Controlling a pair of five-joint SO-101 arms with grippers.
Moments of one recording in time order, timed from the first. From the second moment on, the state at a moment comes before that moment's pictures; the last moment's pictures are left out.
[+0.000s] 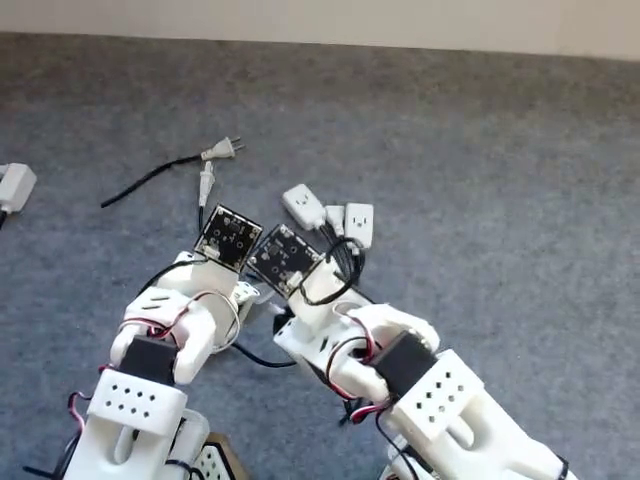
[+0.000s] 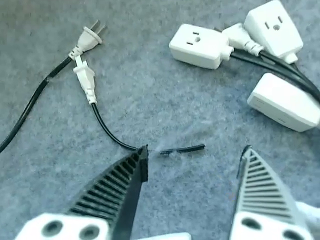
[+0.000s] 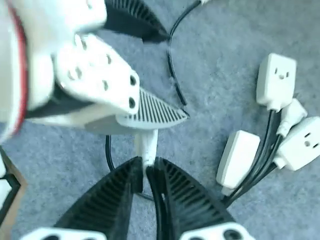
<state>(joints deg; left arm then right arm) 8.3 -68.1 75.0 45.6 -13.9 -48.0 -54.9 53.3 56.7 8.1</state>
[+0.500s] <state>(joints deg) 6.2 -67.6 74.8 45.8 -14.1 -47.8 -55.0 45.8 61.2 8.2</state>
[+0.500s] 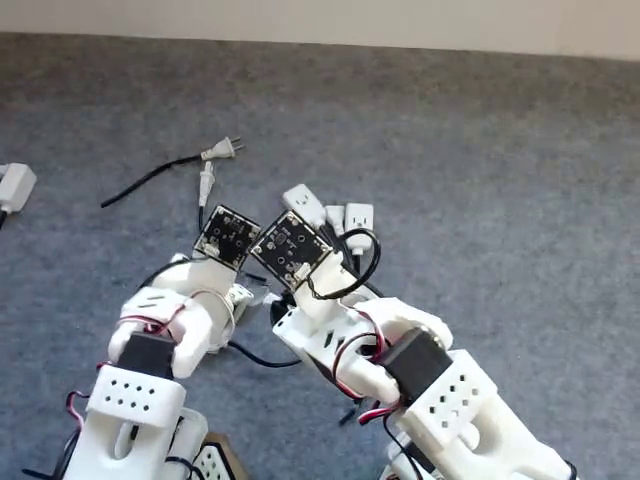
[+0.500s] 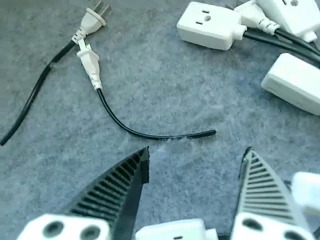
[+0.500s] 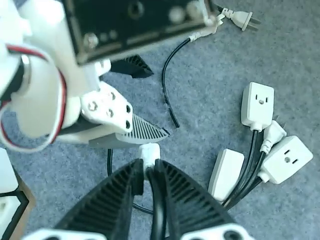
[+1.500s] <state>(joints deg) -54.9 24.1 -19.9 62.2 -27.6 -48.1 -20.0 18.8 65.7 -34.1</state>
